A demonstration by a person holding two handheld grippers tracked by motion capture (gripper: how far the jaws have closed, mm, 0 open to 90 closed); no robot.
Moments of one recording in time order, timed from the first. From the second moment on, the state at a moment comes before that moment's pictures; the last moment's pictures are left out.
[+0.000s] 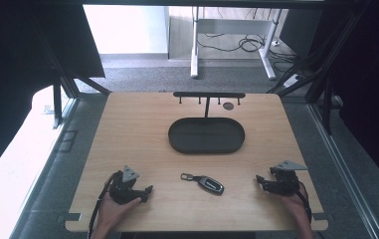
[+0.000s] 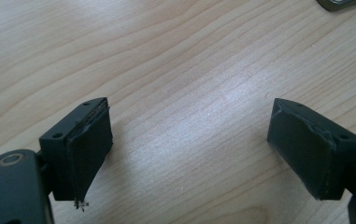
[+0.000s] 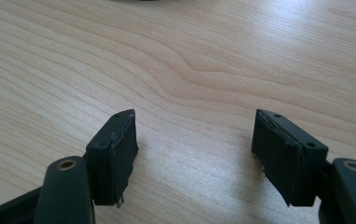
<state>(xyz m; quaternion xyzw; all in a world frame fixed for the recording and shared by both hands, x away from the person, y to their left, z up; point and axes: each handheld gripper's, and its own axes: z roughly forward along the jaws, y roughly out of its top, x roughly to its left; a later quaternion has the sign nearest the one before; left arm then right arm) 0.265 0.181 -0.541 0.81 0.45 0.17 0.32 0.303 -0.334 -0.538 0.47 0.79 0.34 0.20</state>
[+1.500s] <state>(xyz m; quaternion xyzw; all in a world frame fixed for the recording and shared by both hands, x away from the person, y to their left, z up) 0.244 0.193 -0.509 0.81 0.43 0.15 0.36 0.316 -0.264 -0.434 0.35 0.87 0.31 0.13</state>
